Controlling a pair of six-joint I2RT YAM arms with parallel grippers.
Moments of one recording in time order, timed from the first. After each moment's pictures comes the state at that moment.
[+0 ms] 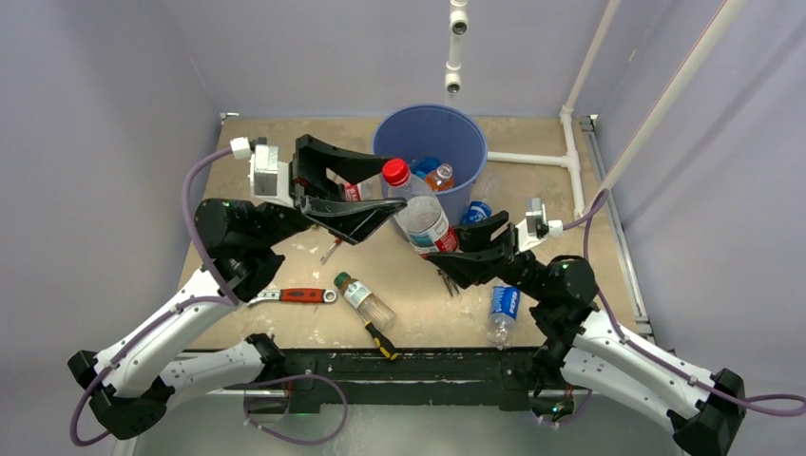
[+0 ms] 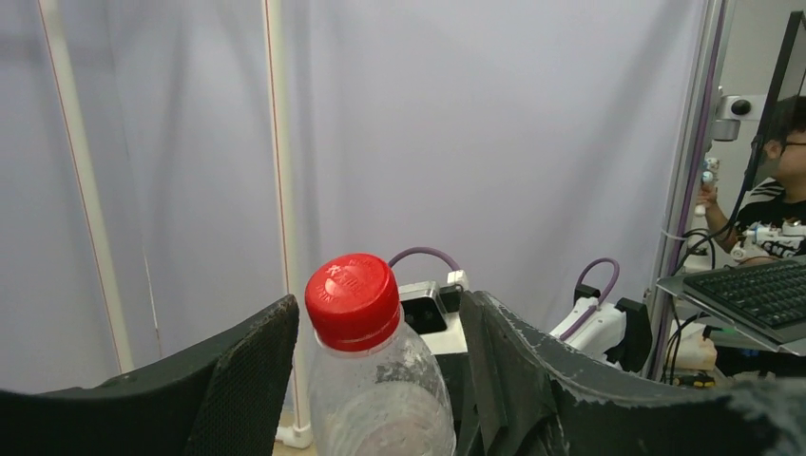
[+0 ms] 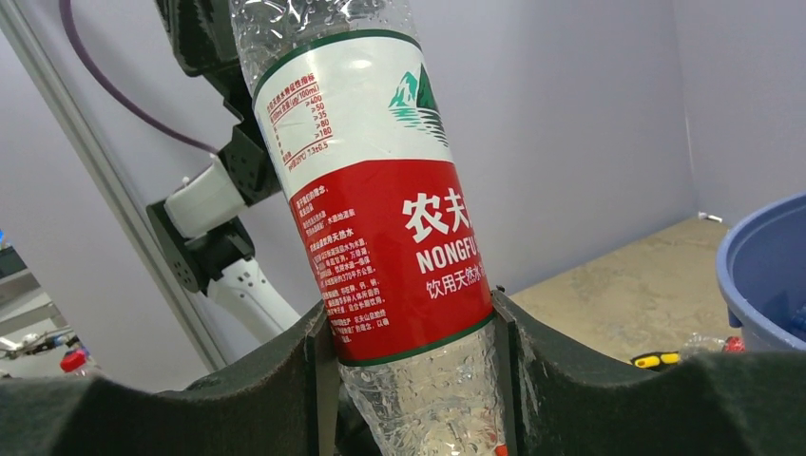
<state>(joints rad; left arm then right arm) -0.80 0.96 1.12 0.53 0.49 -0.40 0.83 0.69 0.49 0.73 -0.32 0.53</state>
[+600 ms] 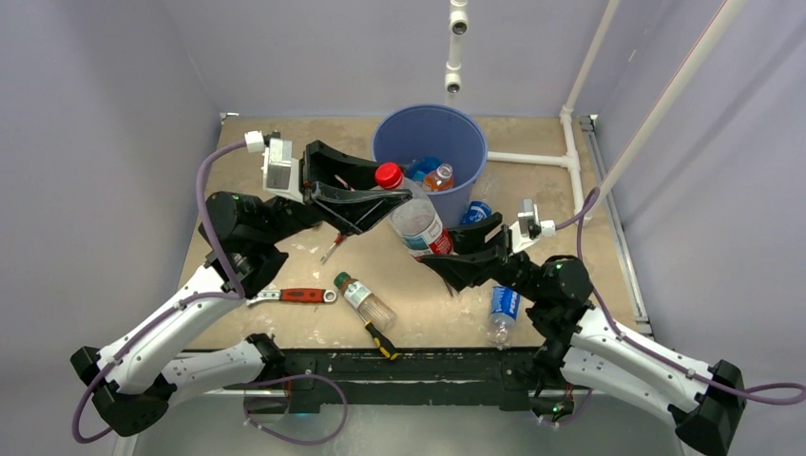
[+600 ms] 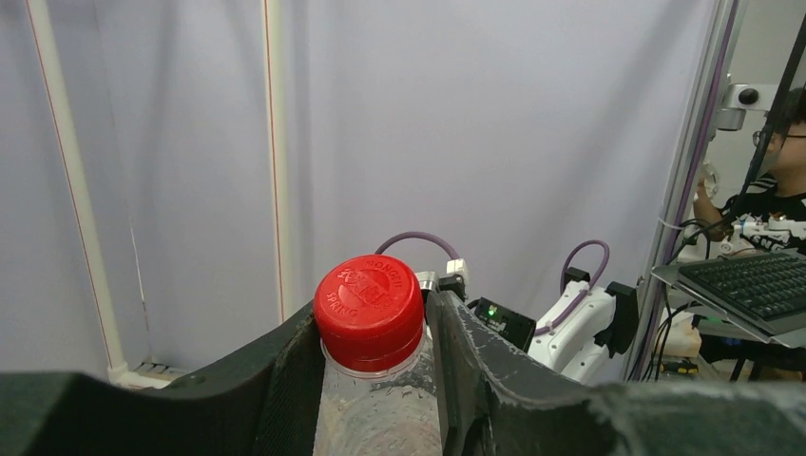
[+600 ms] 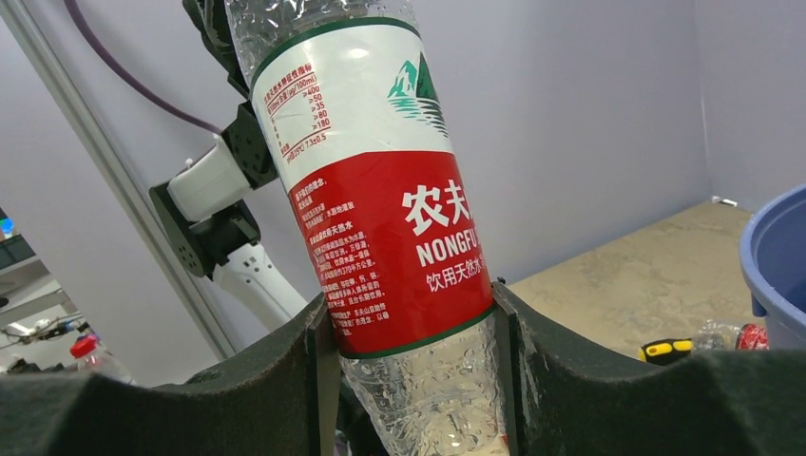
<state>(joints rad) -0.80 0.97 1.13 0.48 0.50 -0.41 0.88 0.71 0.49 0.75 -0.30 0.52</state>
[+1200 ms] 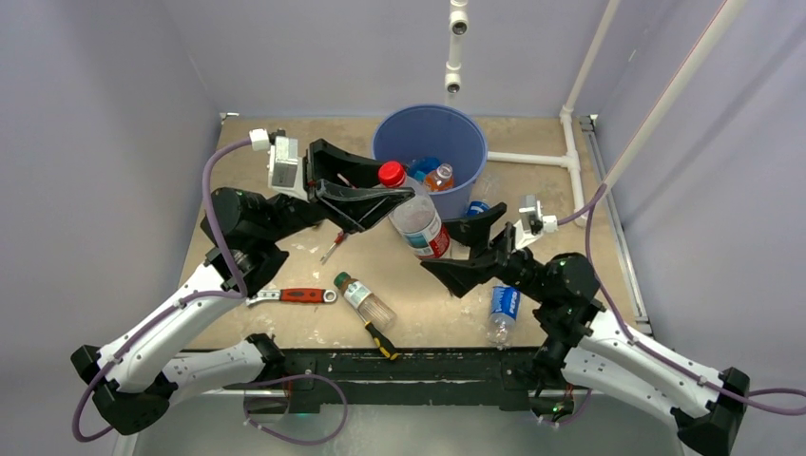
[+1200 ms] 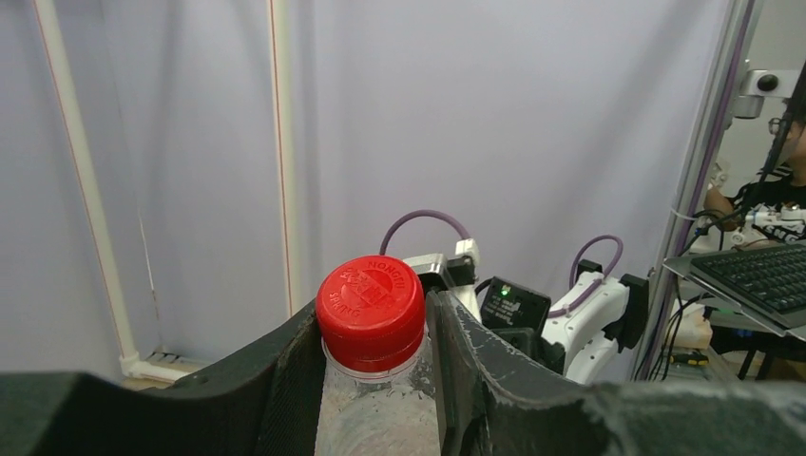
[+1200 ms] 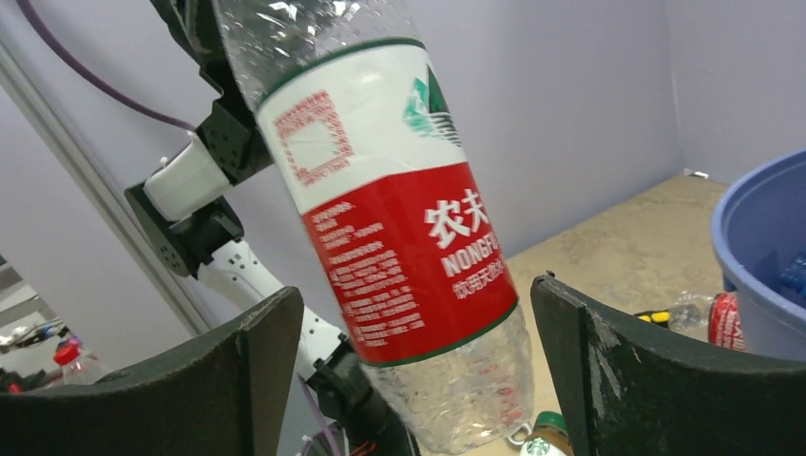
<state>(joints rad) -0.80 0.99 1.16 0.45 0.51 -0.39 0.89 0.69 0.54 0.61 -0.26 0.50</state>
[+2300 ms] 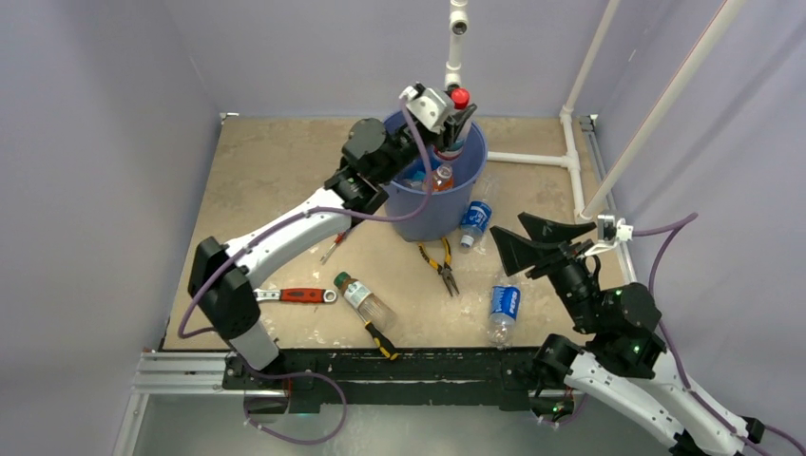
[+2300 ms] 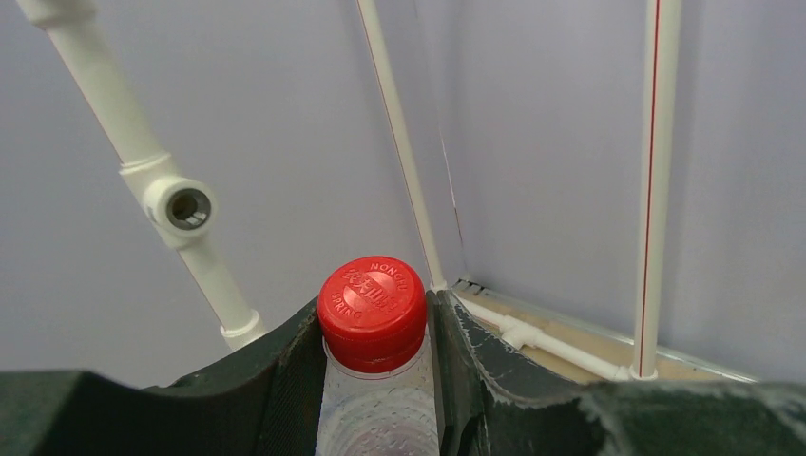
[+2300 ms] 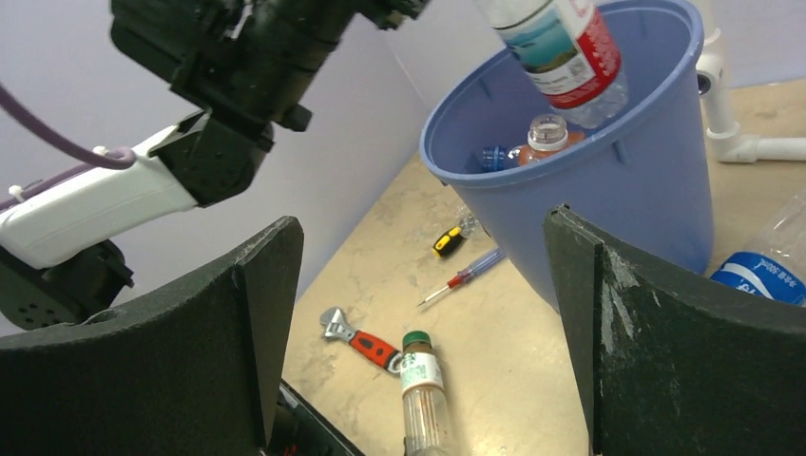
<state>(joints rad) -0.80 1.63 1.51 0.51 0.08 0.19 0.89 0.28 0.64 0.00 0.37 0.43</state>
